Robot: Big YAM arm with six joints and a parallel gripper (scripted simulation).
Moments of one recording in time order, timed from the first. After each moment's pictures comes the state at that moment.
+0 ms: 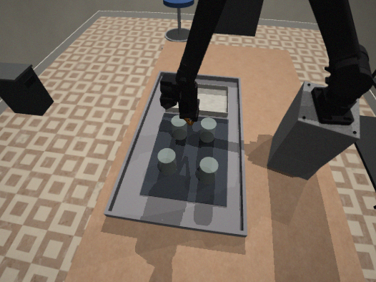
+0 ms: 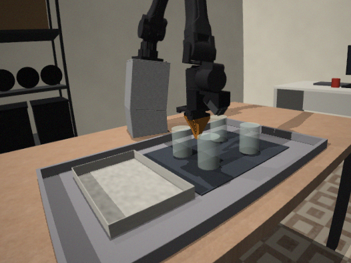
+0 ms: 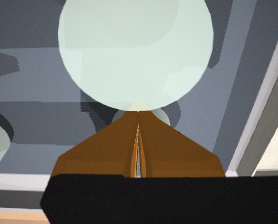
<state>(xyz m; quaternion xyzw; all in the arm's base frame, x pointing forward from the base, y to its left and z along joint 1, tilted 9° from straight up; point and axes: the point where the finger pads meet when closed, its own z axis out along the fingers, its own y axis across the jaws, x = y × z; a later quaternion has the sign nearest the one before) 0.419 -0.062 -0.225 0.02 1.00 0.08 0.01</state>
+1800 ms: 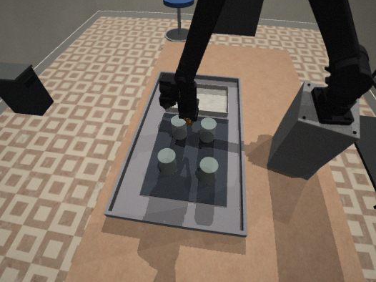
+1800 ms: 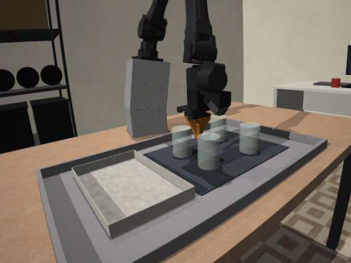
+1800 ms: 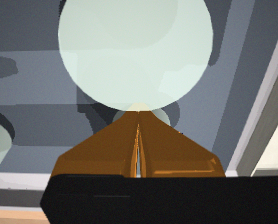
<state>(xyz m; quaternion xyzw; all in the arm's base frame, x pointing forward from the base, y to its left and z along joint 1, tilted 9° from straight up) 0.421 -0.062 -0.224 0.02 1.00 0.08 0.00</state>
